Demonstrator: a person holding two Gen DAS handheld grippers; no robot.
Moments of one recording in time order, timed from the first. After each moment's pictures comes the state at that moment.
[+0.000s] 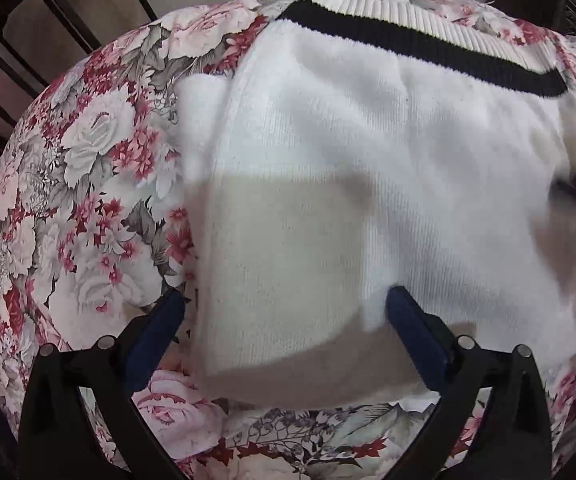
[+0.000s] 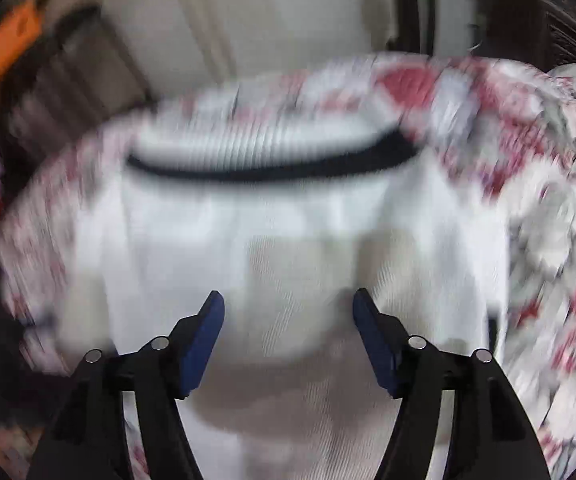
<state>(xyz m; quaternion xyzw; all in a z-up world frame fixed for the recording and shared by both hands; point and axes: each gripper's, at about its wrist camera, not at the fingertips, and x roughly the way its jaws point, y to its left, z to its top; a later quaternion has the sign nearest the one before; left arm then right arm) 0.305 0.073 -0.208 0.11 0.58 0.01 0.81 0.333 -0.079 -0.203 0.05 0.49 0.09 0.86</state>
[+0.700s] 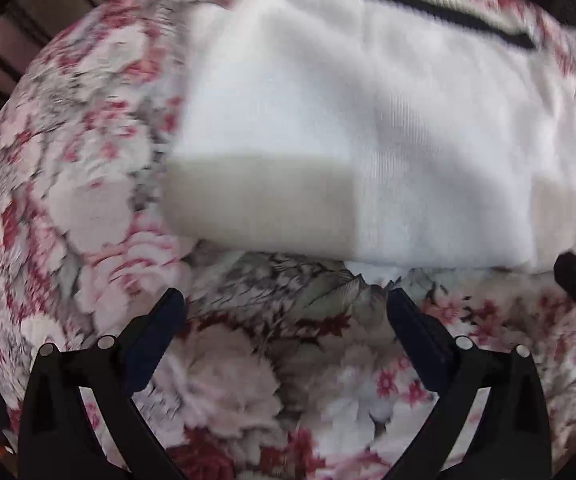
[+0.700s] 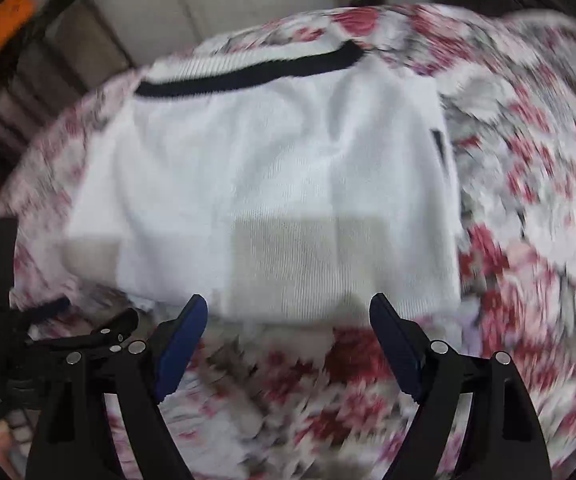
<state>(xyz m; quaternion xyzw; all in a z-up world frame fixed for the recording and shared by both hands) 0.222 0.064 -0.194 0.05 0.62 0.02 0.78 0.240 -0.092 -0.187 0.12 0.54 0.04 0.84</state>
